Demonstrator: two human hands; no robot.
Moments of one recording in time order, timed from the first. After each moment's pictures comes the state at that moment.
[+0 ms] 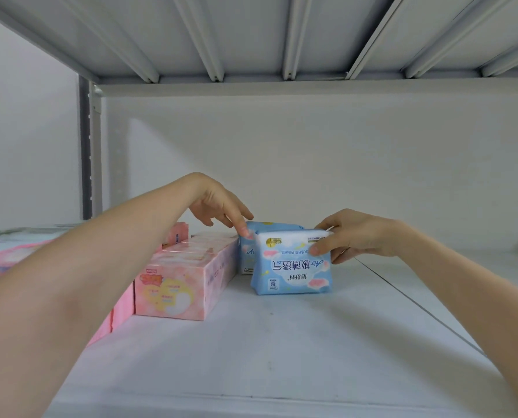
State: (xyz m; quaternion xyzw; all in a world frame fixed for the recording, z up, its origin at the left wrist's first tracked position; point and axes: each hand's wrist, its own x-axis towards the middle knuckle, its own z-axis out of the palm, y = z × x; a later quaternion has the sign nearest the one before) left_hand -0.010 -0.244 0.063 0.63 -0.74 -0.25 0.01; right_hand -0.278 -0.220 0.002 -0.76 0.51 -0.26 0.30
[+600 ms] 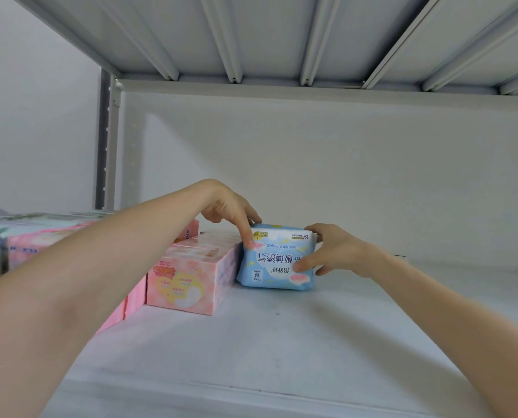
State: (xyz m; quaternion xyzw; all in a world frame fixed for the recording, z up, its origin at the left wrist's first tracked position) left_hand -0.009 -0.240 0.050 0.64 -0.75 -0.17 0.02; right_hand -0.236 -0.227 -0.021 -0.77 0.50 -0.31 0.25
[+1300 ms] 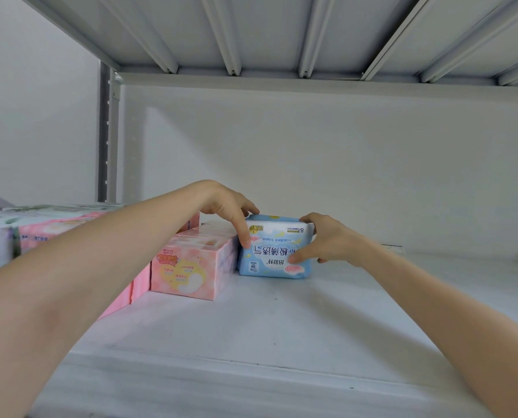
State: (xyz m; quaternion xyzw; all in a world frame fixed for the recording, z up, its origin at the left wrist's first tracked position) left_hand -0.008 -0.232 0.037 0.64 -0.76 -0.11 0.04; right_hand -0.229 -0.216 -0.022 -0.78 0.53 -0.30 0.16
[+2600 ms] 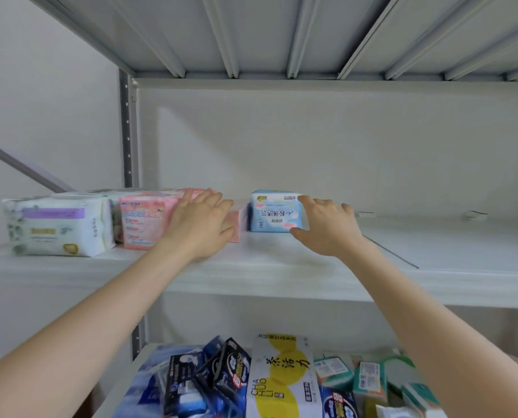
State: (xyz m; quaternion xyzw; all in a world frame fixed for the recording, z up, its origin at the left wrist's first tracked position) left_hand 0.018 -0.035 -0.061 0.61 -0.71 0.31 0.18; right_hand -0.217 -0.055 -0.059 -0.75 0.57 -0.26 -0.22
